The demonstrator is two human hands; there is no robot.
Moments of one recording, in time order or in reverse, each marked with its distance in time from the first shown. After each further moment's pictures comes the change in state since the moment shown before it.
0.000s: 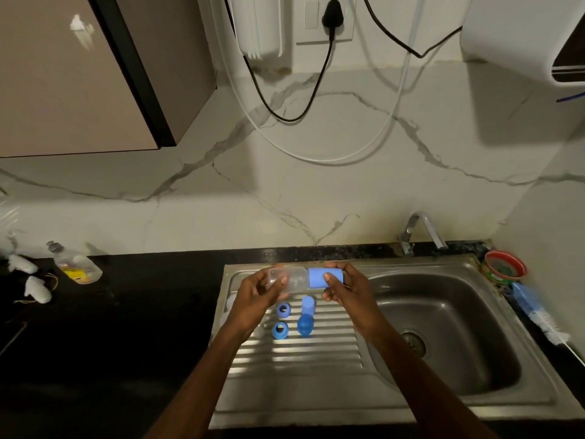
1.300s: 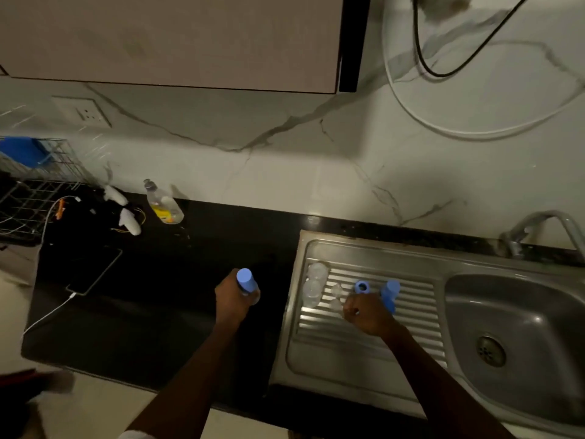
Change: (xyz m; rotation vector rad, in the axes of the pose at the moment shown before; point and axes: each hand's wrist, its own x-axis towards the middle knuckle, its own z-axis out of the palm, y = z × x) left_hand -0.044 -0.118 -0.244 0.573 0.504 -0.328; right_hand 0.027 0.145 0.147 -1.023 -0.555 0.010
